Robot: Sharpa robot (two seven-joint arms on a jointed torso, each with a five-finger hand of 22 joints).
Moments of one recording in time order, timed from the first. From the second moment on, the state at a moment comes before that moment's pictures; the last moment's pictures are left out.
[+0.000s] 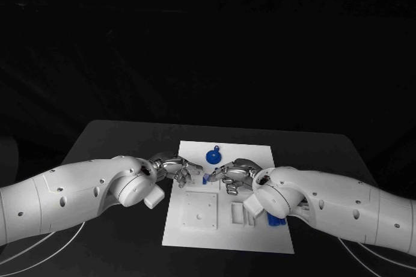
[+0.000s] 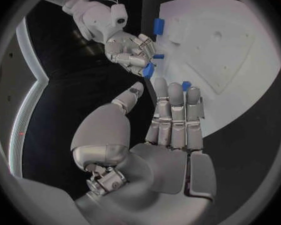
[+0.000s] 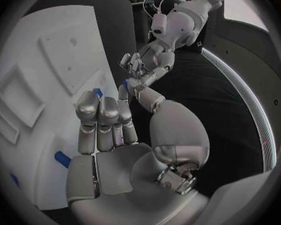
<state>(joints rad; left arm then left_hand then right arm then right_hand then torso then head) 1.30 -0.75 -0.22 1.42 -0.39 -0.16 -0.11 0.90 -0.08 0.49 -0.19 0.08 0.91 0.12 0.30 0.53 1.24 0.00 0.65 0.52 1.06 -0.09 1.13 0.53 0.02 0.88 -0.11 0.81 1.31 1.13 -0.63 -0.06 1.46 -0.42 -0.32 -0.19 1.02 -0.05 0.71 -0.29 0.06 1.06 0.07 0.32 0.56 1.20 -0.03 1.27 1.29 1.31 -0.14 1.19 1.08 0.16 1.25 -0.10 1.09 1.31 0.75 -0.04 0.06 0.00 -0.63</state>
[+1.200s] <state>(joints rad) 1.30 -0.74 -0.22 1.40 -0.52 0.06 -0.06 0.83 -0.07 0.47 -0.15 0.07 0.88 0.12 0.33 0.55 1.22 0.01 0.67 0.54 1.04 -0.09 1.15 0.55 0.02 0.86 -0.11 0.82 1.31 1.13 -0.64 -0.06 1.45 -0.46 -0.19 -0.22 1.02 -0.05 0.71 -0.29 0.06 1.06 0.07 0.33 0.56 1.20 -0.04 1.27 1.30 1.31 -0.14 1.19 1.08 0.16 1.25 -0.10 1.09 1.31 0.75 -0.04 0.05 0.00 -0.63</state>
